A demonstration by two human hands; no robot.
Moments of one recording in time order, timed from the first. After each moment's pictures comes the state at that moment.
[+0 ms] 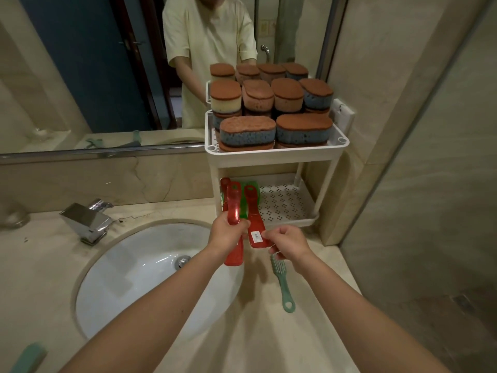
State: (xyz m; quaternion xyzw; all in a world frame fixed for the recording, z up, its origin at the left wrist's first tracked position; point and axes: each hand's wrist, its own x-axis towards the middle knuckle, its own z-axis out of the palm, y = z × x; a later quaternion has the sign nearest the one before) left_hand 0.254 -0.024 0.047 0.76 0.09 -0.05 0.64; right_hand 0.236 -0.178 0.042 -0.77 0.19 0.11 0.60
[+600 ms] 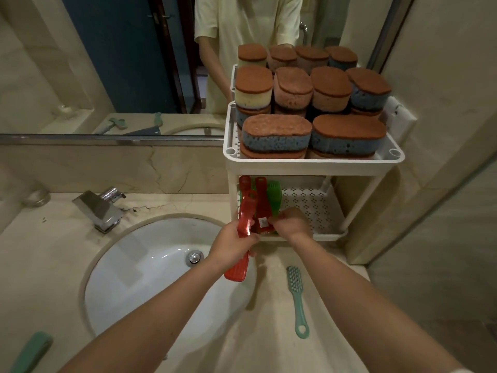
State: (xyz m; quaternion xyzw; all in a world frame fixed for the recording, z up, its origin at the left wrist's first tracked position) left_hand 0.277 -0.001 0.031 0.80 0.07 -0.10 0.58; right_hand 0.342 -0.154 0.024 -0.89 0.15 0.14 0.40
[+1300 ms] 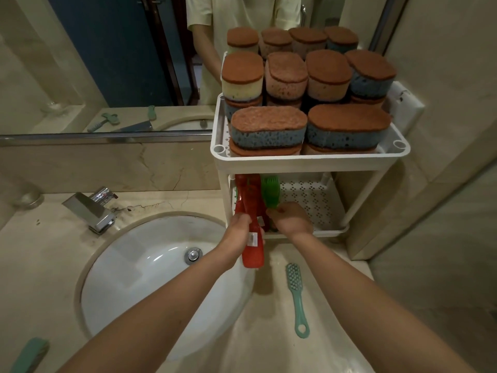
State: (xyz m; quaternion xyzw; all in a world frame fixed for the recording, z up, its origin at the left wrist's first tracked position) left_hand 0.302 -0.026 0.031 0.66 0.18 -0.17 0.71; right_hand 0.351 -0.160 0.022 -0.91 0.10 0.14 0.39
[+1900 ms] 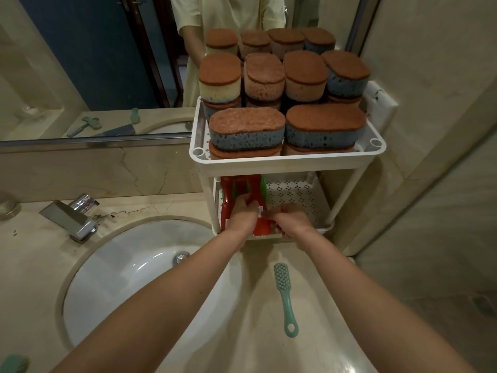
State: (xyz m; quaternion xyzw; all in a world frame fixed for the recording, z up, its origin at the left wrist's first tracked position) left_hand 0.348 -0.070 0.023 0.77 0.14 -0.08 0.62; right_hand 0.338 -0.191 0.037 -0.78 0.16 0.15 0.58
